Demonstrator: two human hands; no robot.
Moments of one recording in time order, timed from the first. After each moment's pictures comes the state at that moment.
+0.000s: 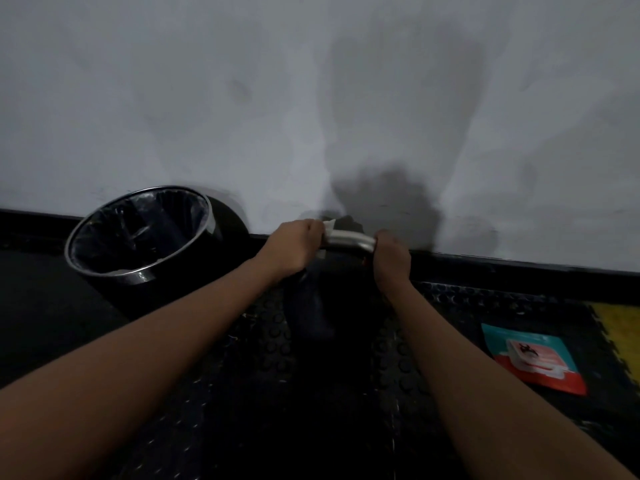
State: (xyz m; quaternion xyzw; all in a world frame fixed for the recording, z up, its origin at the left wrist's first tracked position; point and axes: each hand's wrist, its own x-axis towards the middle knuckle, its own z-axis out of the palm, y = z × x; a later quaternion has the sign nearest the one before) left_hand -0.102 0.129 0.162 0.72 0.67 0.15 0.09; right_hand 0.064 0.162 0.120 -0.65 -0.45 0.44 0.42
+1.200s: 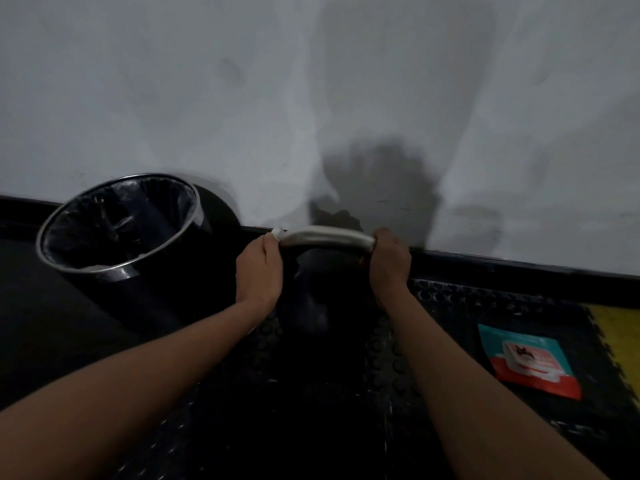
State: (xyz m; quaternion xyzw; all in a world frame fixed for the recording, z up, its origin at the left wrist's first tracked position) left_hand -0.112 0.106 0.105 0.43 0.75 0.47 0.16; right_hand 0.062 0.165 0.109 -0.65 -0.49 0.40 0.41
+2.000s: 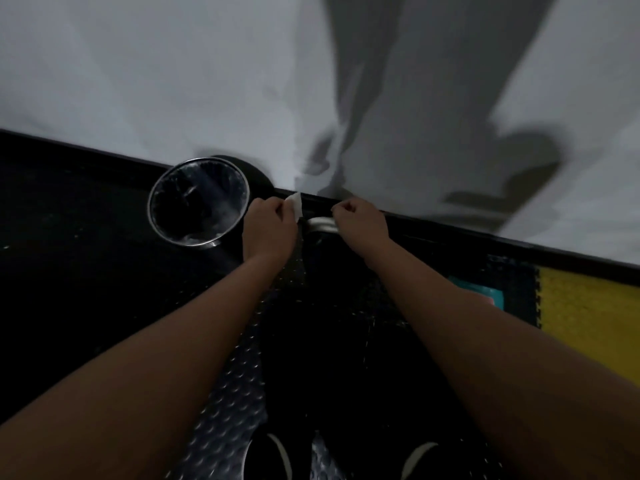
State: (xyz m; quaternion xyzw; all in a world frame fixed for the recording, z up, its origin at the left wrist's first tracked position) left_hand -0.115 0.064 0.304 0.43 0.84 0.30 0.15; right_hand 0.027 0.122 0.306 -0.63 -0.60 0.46 0.17
